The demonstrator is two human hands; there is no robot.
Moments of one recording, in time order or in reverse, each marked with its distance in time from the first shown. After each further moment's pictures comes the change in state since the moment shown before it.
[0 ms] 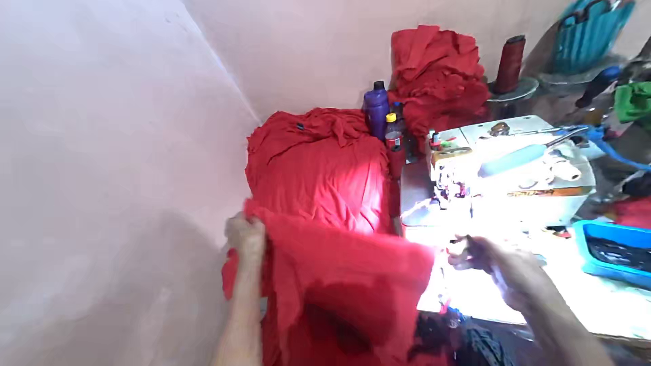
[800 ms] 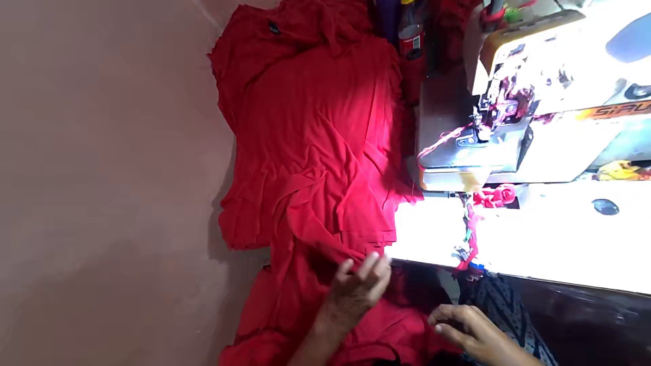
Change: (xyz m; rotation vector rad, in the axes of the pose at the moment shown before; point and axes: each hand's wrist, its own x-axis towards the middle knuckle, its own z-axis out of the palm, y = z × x) left_hand -0.208 -0.050 0.077 0.349 -0.099 1.272; right_hand -0.077 0.168 -0.035 -0.549 -0.782 0.221
